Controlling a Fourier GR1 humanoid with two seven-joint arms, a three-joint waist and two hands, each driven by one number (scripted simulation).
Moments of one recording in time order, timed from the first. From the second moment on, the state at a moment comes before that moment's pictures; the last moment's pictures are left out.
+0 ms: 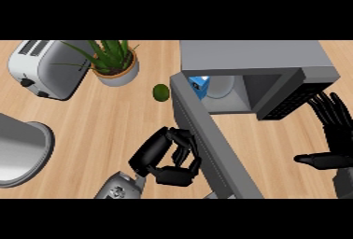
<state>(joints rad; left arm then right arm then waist) -0.24 0.01 -0.48 -1.44 -0.22 -0.08 -0.15 -0.19 -0.34 -0.28 -1.06 -0.18 0.48 -0.66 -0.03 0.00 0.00</state>
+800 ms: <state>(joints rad) -0.61 0.01 -0.86 -1.04 0.17 0.27 -0.09 -0.26 -0.40 -0.24 -1.26 -0.39 0.63 -0.45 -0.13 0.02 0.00</state>
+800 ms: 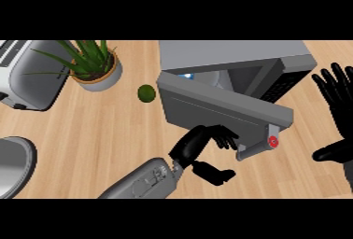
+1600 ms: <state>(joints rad) -0.89 0.00 -0.80 -0.93 0.47 0.39 -0.23 -0.39 -0.44 -0.20 -1.36 -0.53 0.71 -0.33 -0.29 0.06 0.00</state>
